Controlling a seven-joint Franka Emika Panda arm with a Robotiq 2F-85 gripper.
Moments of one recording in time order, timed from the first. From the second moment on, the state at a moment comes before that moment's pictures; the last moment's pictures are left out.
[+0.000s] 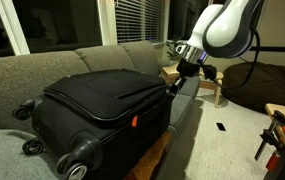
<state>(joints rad) -0.73 0.37 0.50 -2.56 0.02 3.22 -0.29</state>
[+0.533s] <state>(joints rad) -0.54 0.33 0.35 -2.56 0.02 3.20 -0.29</state>
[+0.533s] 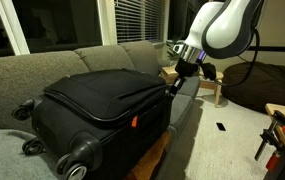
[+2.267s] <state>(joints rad) -0.02 0.30 -0.09 -2.50 -0.12 3.04 -0.18</state>
